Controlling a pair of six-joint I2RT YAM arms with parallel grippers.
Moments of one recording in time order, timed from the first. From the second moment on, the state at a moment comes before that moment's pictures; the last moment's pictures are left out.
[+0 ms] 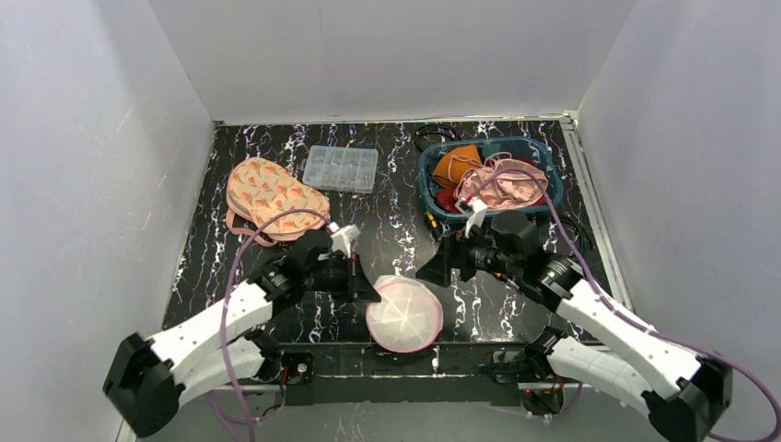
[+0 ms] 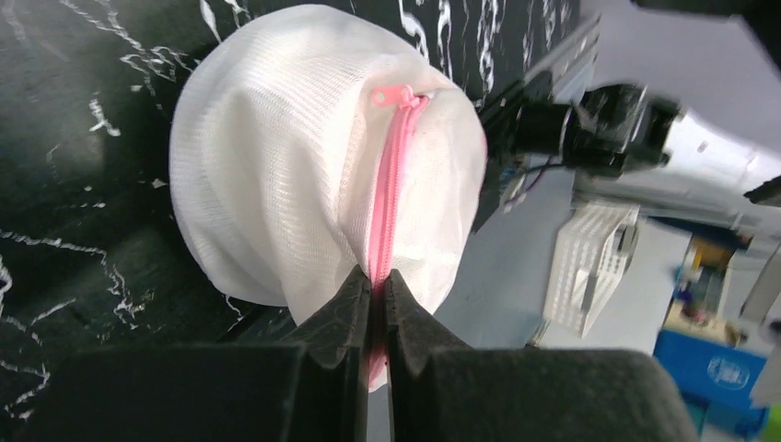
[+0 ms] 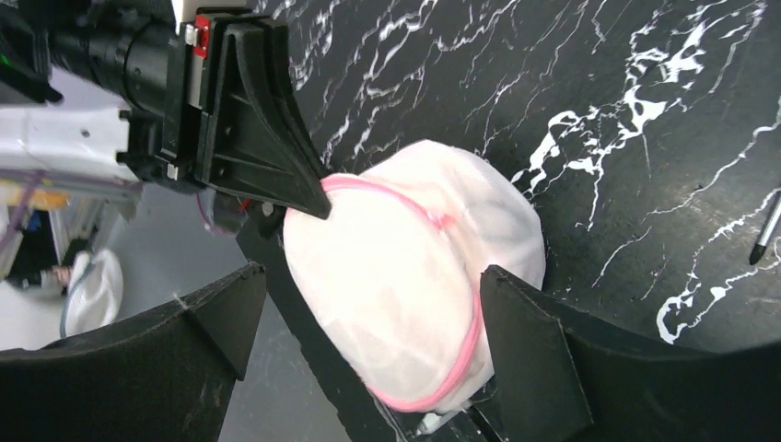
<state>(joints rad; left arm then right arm) -0.71 0.99 0.56 -0.31 0.53 -0.75 0.75 0.88 0.72 -0.33 -0.43 0.49</state>
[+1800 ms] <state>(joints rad) -0.69 1.07 1.04 -0.67 0.96 0.18 0.90 0.99 0.91 -0.38 -0.63 0.26</state>
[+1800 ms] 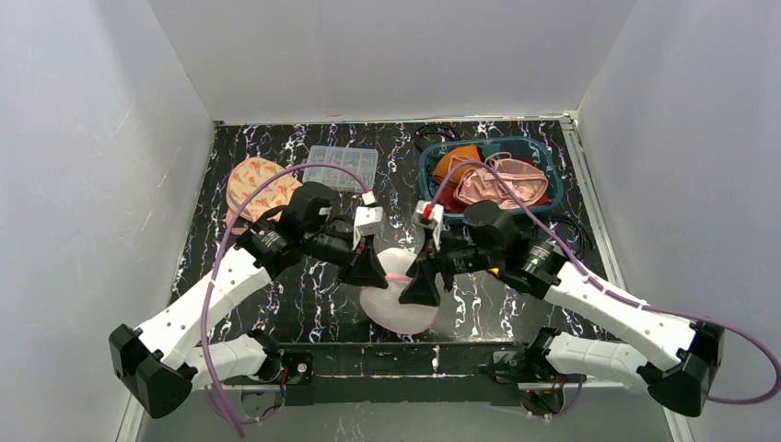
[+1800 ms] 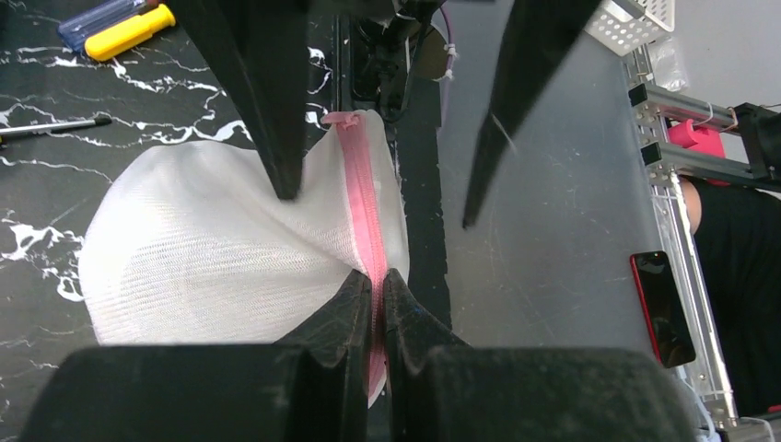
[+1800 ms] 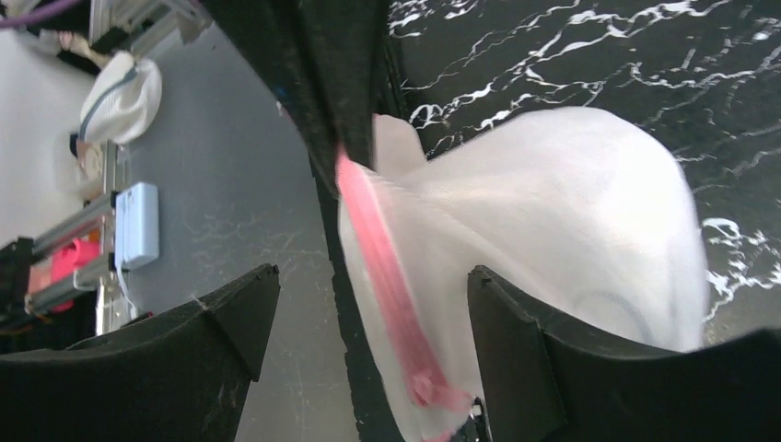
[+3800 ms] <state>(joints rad) -0.91 0.61 0.16 0.24 -0.08 -1.35 1.35 1.01 0.30 0.68 0.77 1.23</state>
